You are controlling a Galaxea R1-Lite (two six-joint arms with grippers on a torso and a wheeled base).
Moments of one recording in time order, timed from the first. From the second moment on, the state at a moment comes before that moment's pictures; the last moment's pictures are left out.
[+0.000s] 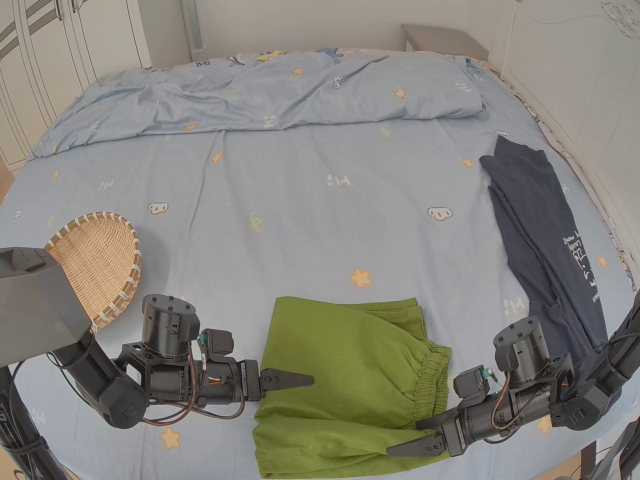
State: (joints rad) left arm -0.44 2.00 -0.44 -0.94 -0.60 -0.61; right arm 0.59 1.87 -0.34 -0.65 0.56 0.26
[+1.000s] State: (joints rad) left arm -0.50 2.05 -0.41 -1.05 -0.66 -0.67; right arm 0.57 1.84 -0.32 -0.74 0.56 0.28
